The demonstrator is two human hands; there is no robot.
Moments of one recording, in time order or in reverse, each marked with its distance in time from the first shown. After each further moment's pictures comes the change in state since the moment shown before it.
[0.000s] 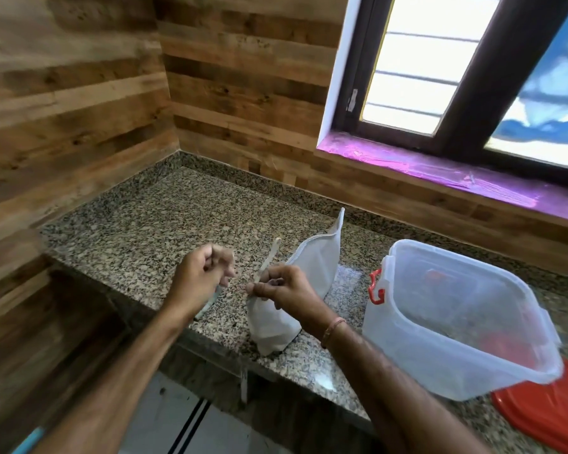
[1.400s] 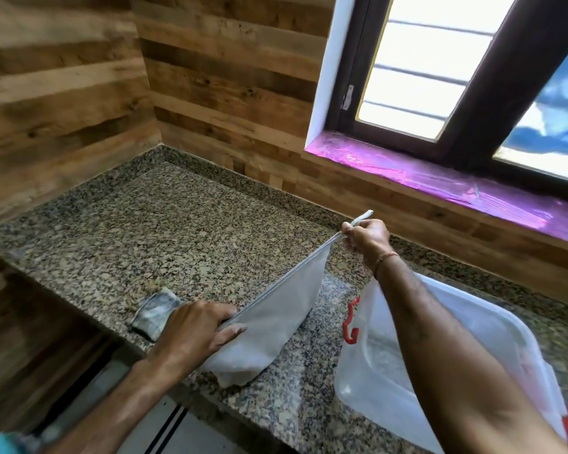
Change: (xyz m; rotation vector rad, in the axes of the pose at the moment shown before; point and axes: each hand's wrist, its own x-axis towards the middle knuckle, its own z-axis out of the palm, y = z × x) left_hand 0.015 -0.003 0.083 0.930 -0.209 0.225; right_hand 0.123 0.019 -0.242 -0.023 0.655 0.335
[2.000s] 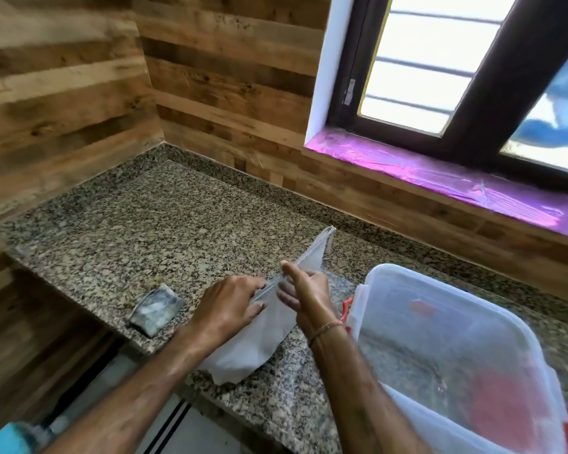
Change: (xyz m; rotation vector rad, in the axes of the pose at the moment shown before) left_hand 0.055 0.043 0.016 -0.121 0.064 0.010; right_hand -0.123 0.050 0.067 0.469 -0.287 0.316
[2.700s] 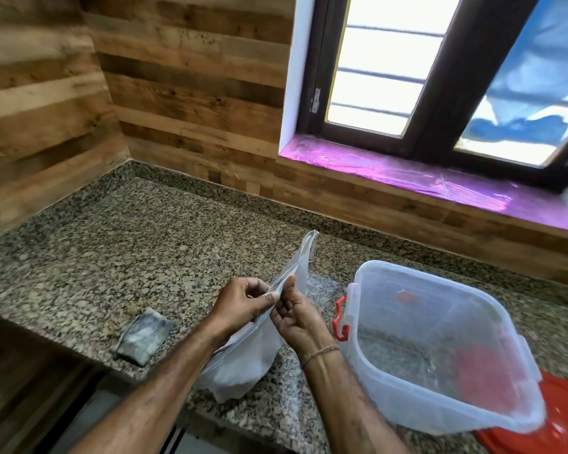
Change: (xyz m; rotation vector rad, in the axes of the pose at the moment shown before) left_hand 0.028 -0.007 0.013 -0.902 -0.157 -0.220; right_hand -0.021 0.023 0.011 0.625 -0.082 0.119
